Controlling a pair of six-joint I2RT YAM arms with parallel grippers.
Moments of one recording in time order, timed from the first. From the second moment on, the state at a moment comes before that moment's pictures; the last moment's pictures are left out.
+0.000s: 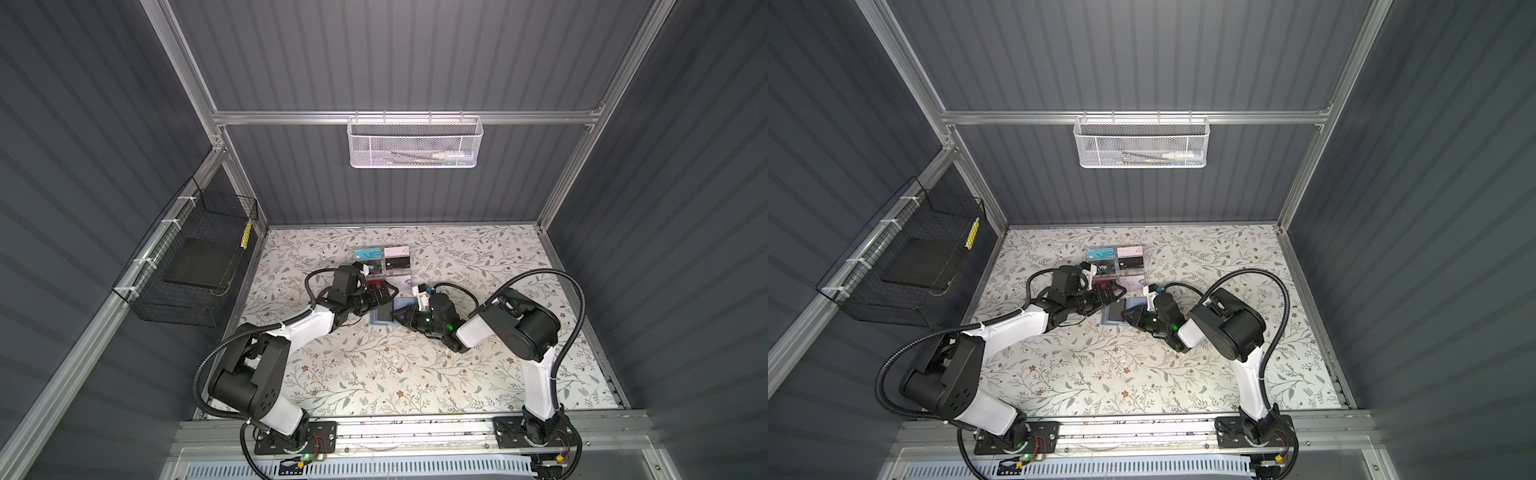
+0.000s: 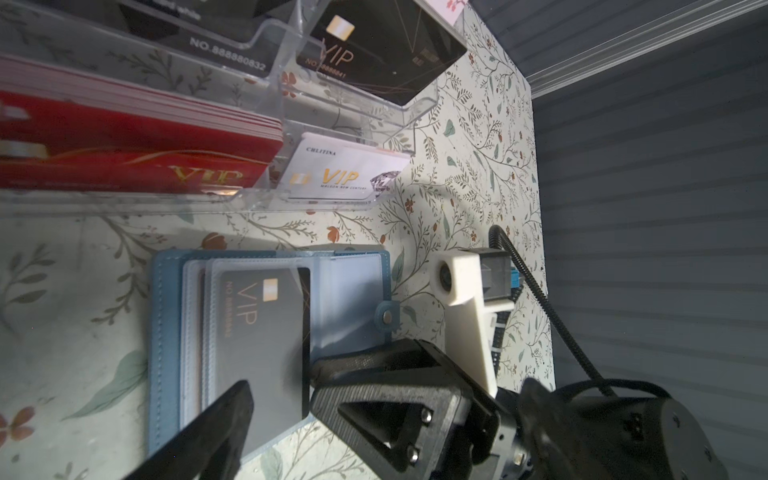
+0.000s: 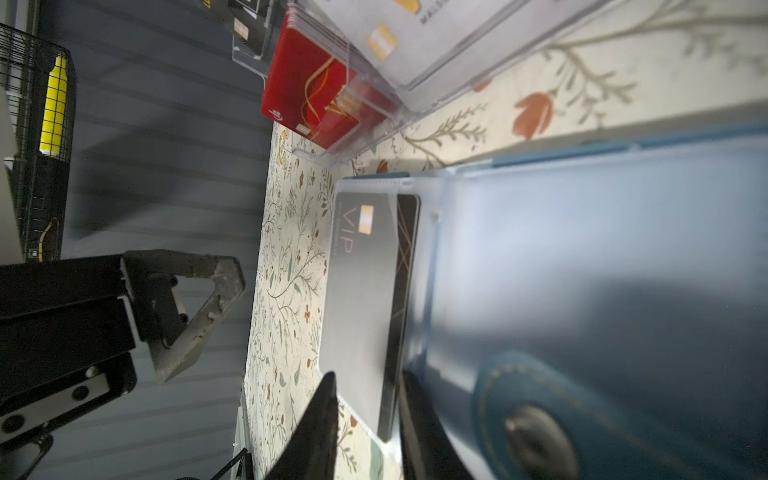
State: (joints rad) left arm -0.46 1.57 0.83 0.08 0.43 -0.77; right arm 0.69 2.07 0.75 0.91 -0.41 1.03
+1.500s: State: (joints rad) left arm -0.39 1.71 0.74 0.28 0.48 -0.76; right arm 0.68 2.09 0.82 0.84 -0.40 1.02
